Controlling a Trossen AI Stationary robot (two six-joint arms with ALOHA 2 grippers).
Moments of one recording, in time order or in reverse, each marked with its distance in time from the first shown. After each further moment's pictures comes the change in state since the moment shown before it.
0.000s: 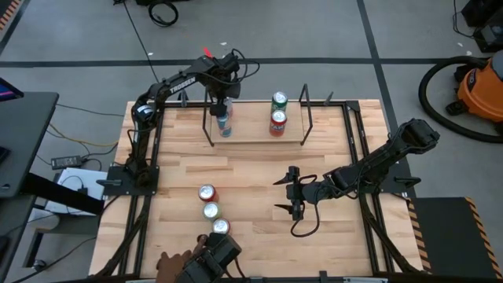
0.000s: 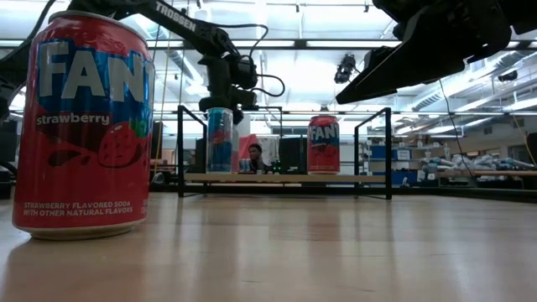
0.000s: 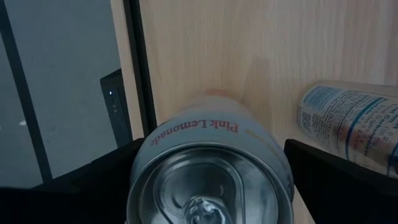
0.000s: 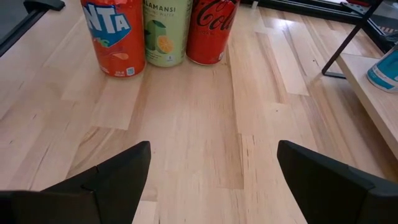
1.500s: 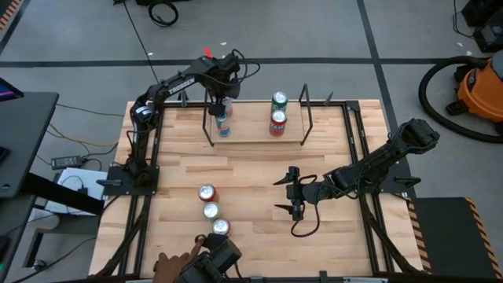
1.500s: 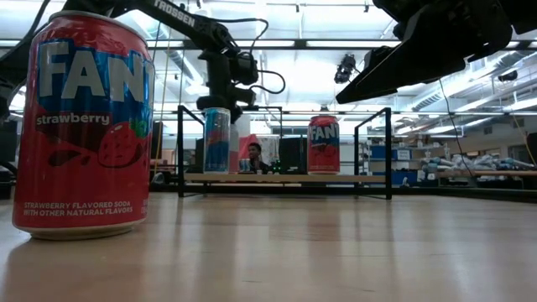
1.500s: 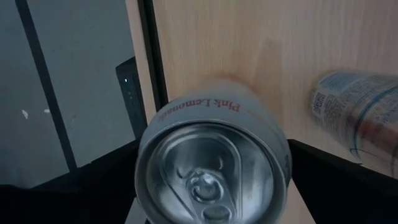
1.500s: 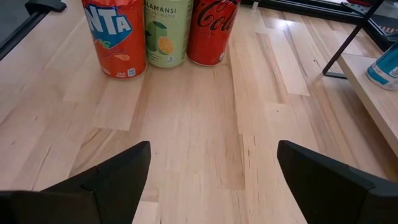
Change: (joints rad) left arm -0.017 -0.029 -0.002 -0.010 -0.080 0.006; right arm 0.002 0.000 0.000 0.003 -0.001 0.004
